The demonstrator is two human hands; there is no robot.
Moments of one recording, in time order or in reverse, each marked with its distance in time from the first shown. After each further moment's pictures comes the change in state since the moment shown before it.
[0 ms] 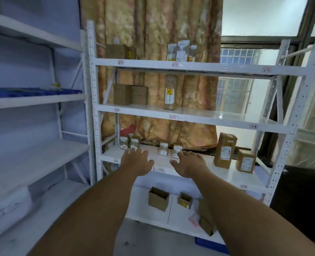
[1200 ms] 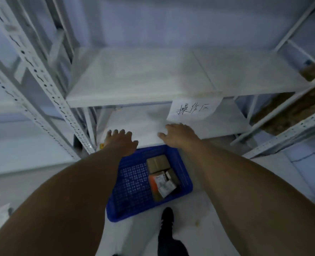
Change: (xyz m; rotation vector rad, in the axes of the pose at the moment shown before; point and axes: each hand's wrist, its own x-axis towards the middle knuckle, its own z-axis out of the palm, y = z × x) left_hand -0.347 -0.617 0.294 -0.208 -0.520 -1.195; right_hand 0.034 -0.784 0.317 -0.209 -0.462 -1.198
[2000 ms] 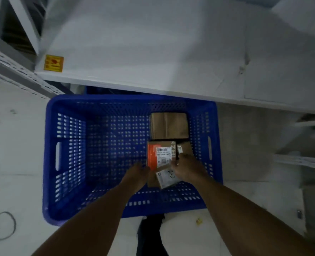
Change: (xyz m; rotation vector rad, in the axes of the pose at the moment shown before) left_hand 0.268 0.124 0.502 -1.067 -0.589 -0.566; right_hand 0.296 0.114 0.502 0.211 -0.598 0.179
